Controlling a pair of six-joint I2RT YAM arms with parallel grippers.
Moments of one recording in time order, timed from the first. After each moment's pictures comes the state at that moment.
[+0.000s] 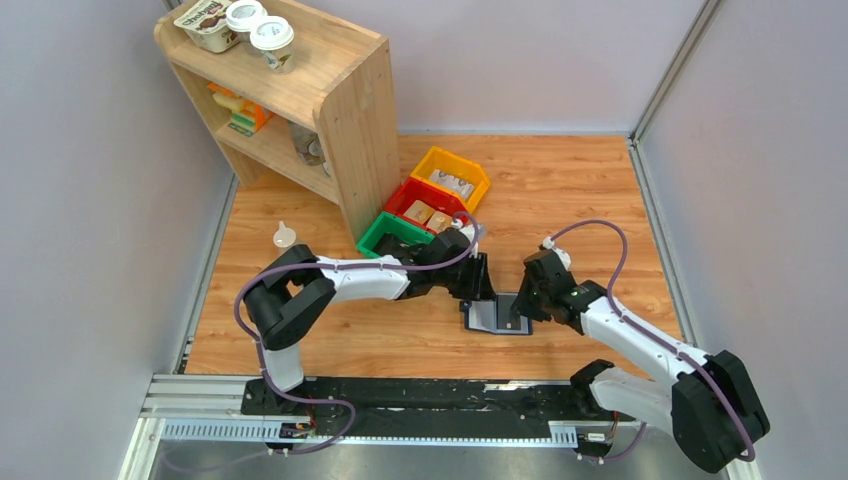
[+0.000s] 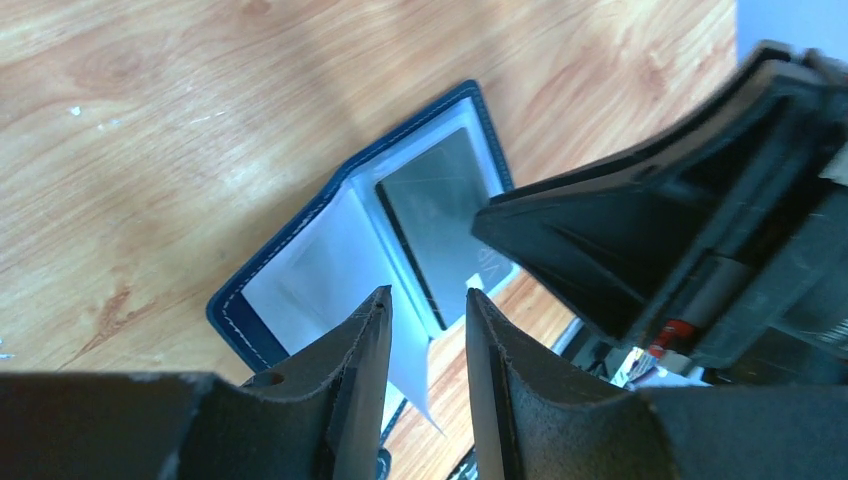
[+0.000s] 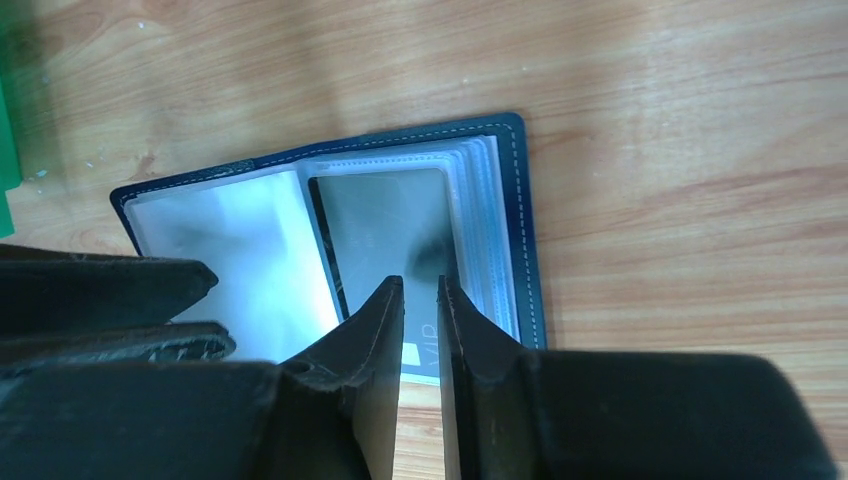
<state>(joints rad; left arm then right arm) -0.97 1.81 1.06 0.09 0.23 -0.78 0.53 1.06 0.50 -0.45 0.08 0.81</state>
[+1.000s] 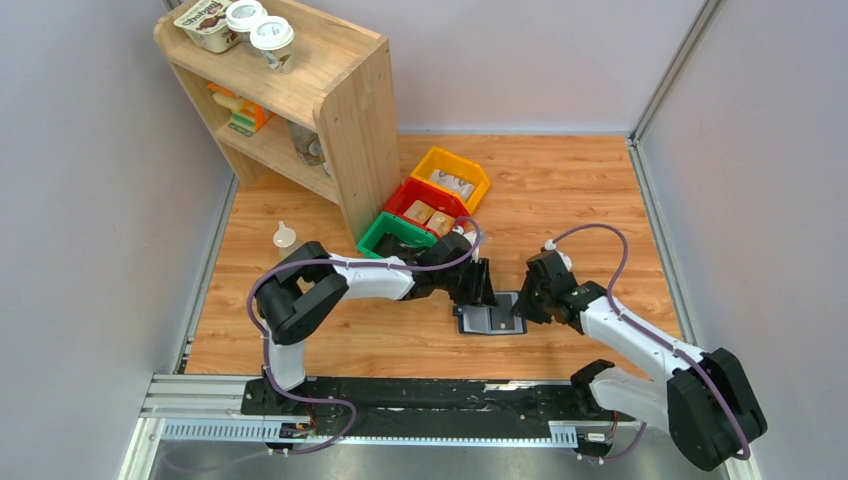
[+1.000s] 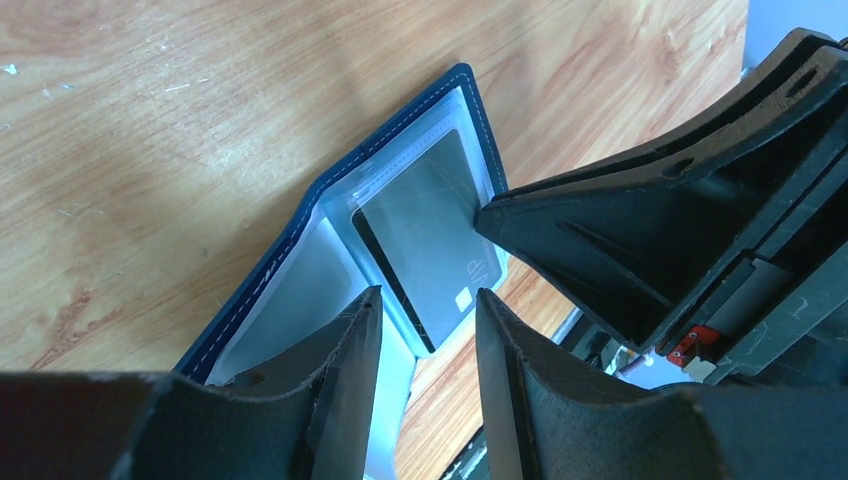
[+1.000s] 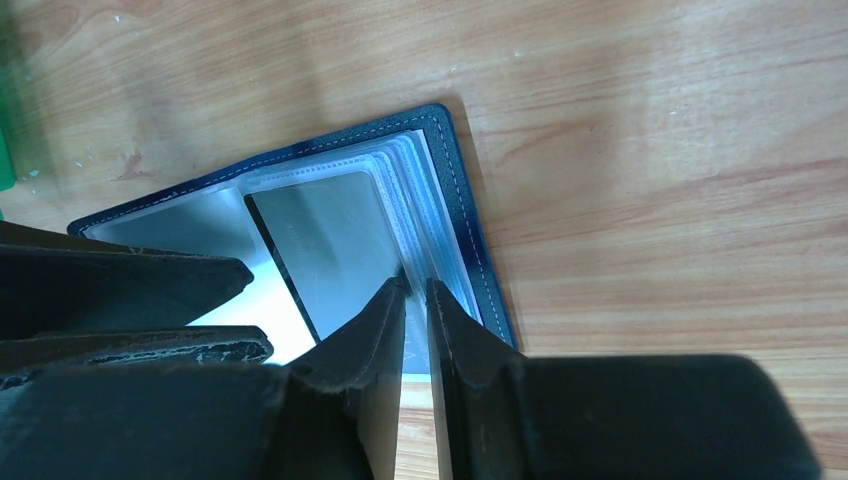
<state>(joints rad) -0.97 1.87 1.06 0.11 0.29 -0.83 0.50 1.07 0.48 -0.45 0.04 0.81</state>
